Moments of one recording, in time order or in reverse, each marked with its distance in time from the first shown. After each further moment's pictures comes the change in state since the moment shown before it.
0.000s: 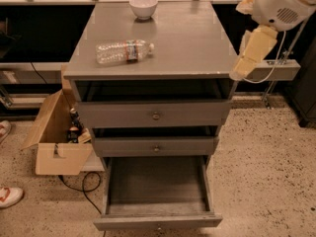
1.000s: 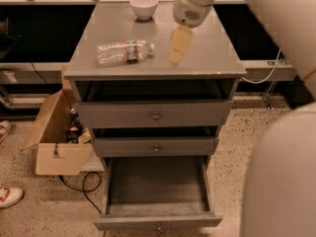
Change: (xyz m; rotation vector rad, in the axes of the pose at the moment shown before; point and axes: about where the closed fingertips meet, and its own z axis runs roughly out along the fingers) arm -0.100 -0.060 0.147 -0.121 0.043 -0.086
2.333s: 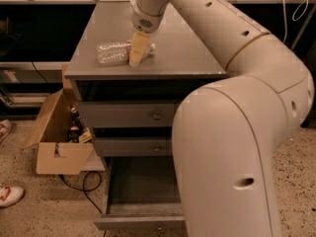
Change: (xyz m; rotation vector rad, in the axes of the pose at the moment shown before) arm -0.081 -0.048 0.096 0.013 -0.015 0.008
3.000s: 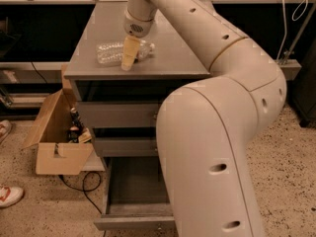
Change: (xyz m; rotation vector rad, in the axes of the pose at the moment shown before) arm -0.021 0.002 0.032 -0.049 -0.012 -0.016
